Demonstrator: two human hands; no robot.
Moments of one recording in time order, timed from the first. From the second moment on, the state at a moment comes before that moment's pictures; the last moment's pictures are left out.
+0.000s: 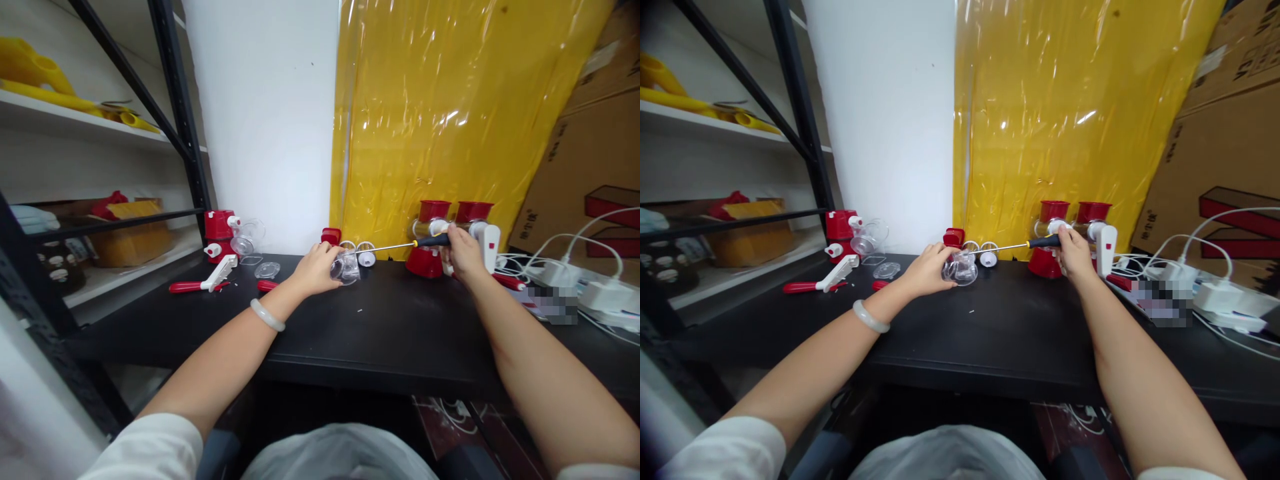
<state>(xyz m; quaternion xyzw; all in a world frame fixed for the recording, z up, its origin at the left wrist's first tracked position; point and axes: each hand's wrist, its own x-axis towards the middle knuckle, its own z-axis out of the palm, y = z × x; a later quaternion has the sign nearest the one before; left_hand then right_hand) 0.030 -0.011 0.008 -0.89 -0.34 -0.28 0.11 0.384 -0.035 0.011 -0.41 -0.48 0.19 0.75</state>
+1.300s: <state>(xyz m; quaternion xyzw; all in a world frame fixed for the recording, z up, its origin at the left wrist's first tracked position) 0.030 -0.009 0.007 -0.89 -0.33 -0.28 0.12 0.386 -0.032 0.012 -0.39 -0.45 0.26 0.76</state>
